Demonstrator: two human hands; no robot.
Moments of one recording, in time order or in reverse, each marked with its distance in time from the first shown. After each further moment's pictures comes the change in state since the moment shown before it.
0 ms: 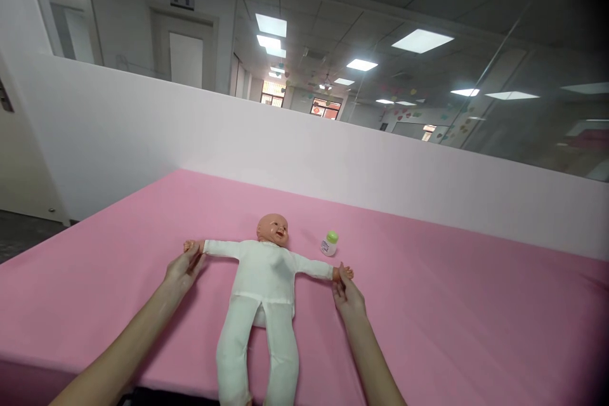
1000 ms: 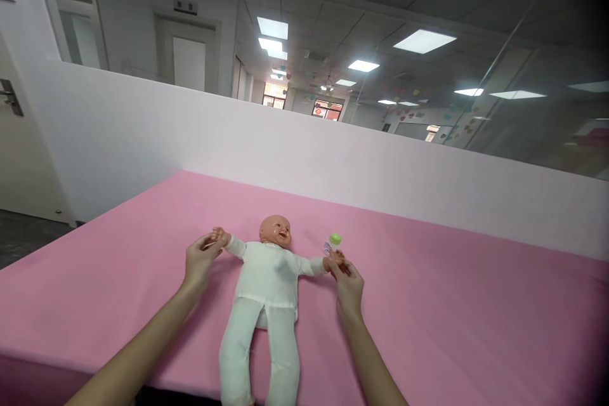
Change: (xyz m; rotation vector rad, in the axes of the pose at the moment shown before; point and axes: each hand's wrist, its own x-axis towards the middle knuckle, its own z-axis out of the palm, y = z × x) left_hand -0.048 0.009 0.036 0.198 -0.245 0.355; right_hand -0.034 -0.003 0.029 -0.252 -0.267 -0.470
